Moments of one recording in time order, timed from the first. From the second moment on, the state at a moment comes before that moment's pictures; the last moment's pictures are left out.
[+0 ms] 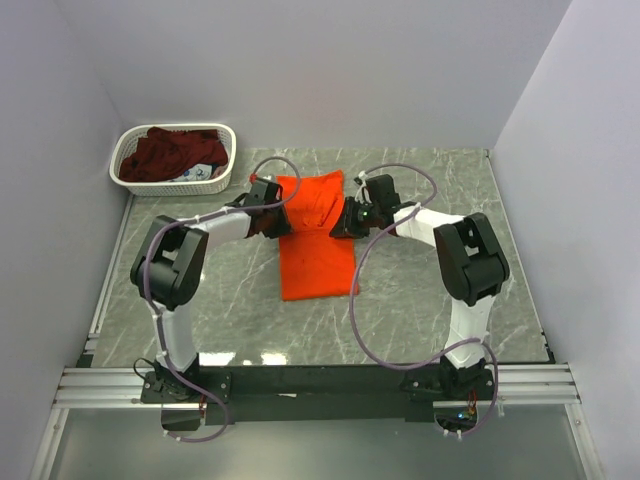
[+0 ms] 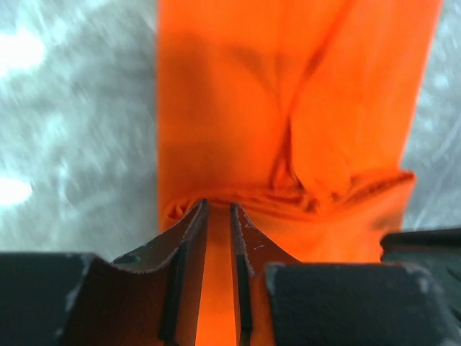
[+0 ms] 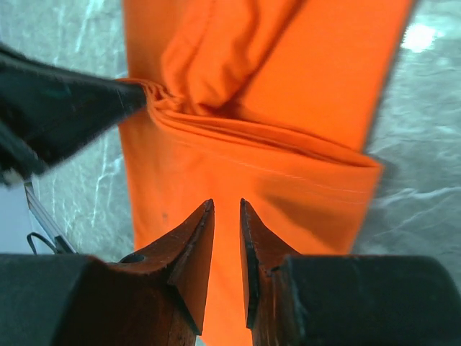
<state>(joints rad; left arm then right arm) -0.42 1.91 1.20 -0.14 0.04 -0.69 0.37 1.94 1.20 -0.07 -0.49 0.55</state>
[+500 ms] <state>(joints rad) -0.32 1.93 1.28 -0.13 0.09 -0.67 0.35 1.90 1.09 0.00 -0.60 0.57</state>
